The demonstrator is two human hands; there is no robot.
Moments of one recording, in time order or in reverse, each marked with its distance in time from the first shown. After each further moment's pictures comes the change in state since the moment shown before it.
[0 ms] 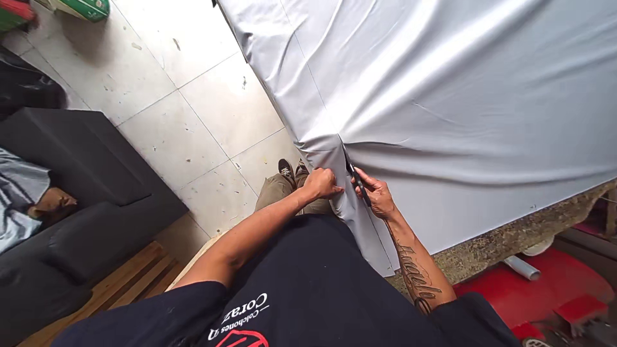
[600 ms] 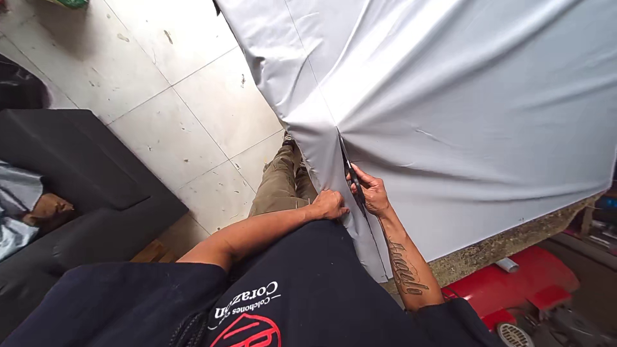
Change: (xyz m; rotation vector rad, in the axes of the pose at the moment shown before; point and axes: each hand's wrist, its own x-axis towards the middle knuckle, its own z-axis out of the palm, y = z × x) left_hand 0.004 -0.013 -0.018 -0.057 -0.197 0.170; right_hand 0.088 -0.031 0.033 0.059 0.014 -0.049
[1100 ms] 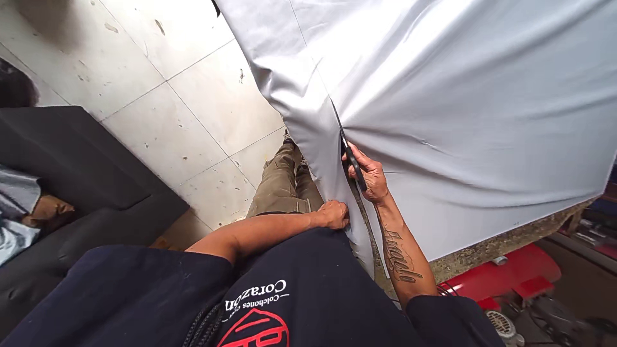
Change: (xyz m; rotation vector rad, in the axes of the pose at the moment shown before) left_hand -0.001 -0.006 -0.012 -0.073 -0.174 0.060; right_hand 0.086 -0.040 0.030 -0.036 -0.038 -0.026
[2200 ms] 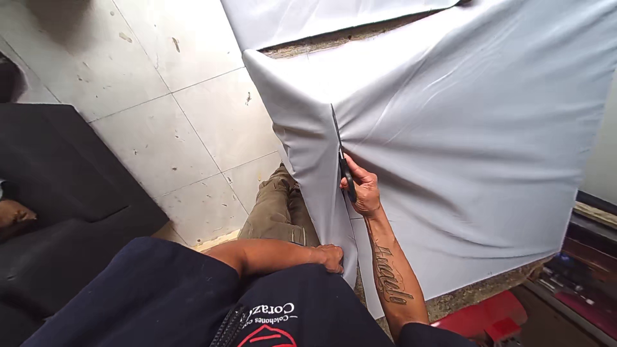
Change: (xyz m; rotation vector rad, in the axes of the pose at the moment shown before) left_hand 0.010 -0.004 -0.026 -0.143 -0.279 0.046; right_hand 0.129 -0.043 0.025 0.107 -0.025 -0.072
